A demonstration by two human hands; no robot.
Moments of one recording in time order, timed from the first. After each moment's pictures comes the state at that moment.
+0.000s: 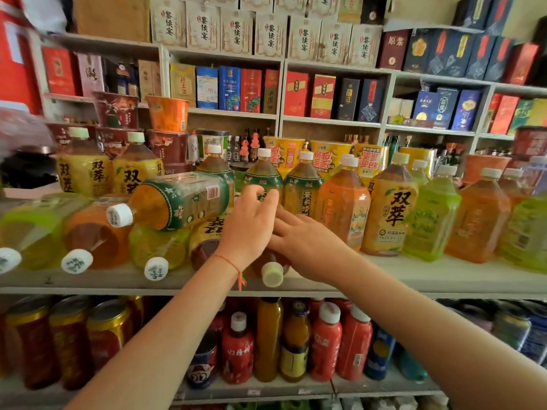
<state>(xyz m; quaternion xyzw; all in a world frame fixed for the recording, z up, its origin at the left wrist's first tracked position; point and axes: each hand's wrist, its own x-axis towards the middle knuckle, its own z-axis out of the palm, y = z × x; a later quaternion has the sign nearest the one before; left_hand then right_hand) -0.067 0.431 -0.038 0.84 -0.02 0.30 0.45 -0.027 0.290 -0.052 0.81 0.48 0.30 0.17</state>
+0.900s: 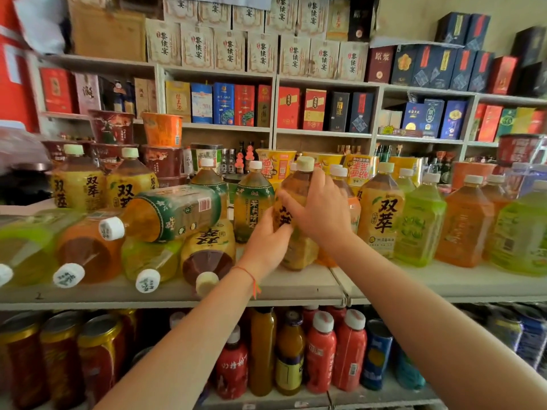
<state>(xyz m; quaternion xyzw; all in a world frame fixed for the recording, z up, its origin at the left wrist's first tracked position) -0.058 0.394 -0.048 0.77 -0.10 0.18 0.61 -0.004 0.282 -0.010 0.88 0.13 0.41 -0.20</state>
